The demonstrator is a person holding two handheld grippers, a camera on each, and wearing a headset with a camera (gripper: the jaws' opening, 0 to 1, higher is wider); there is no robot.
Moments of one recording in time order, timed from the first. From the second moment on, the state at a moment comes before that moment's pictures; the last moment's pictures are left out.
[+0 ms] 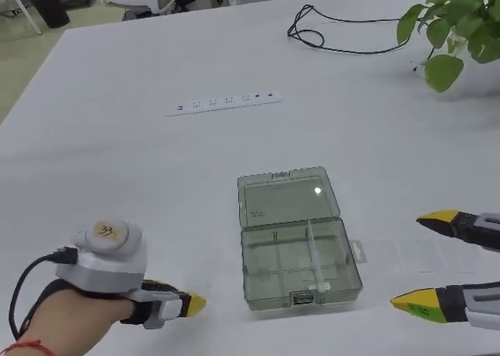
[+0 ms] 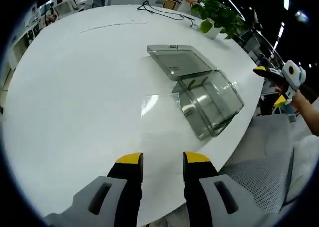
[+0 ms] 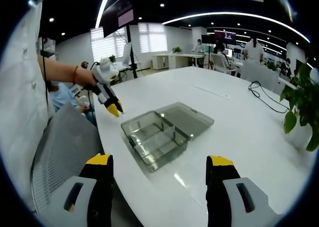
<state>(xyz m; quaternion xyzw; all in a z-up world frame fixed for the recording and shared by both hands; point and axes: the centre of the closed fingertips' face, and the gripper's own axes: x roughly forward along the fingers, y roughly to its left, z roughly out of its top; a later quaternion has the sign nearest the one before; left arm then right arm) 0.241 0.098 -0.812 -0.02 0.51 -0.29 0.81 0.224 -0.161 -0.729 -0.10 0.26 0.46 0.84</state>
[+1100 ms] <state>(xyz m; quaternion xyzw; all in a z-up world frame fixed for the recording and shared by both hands) 0.252 -0.010 -0.685 -0.16 0.31 -0.40 0.85 0.255 -0.051 -0.649 0.07 0.24 0.42 0.87</state>
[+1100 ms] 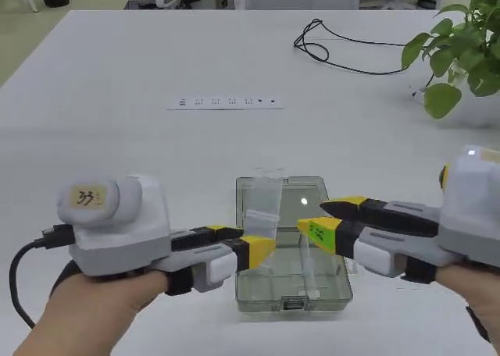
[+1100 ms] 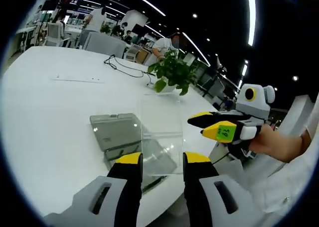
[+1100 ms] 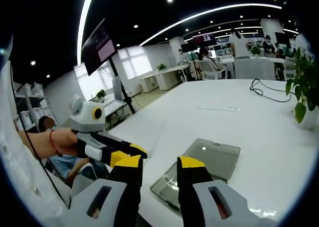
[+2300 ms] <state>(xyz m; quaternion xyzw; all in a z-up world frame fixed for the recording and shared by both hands) 0.247 -0.018 -0.675 -0.10 0.28 -0.44 0.85 0.262 -0.026 -0.657 0.14 0.28 0.37 0.87</state>
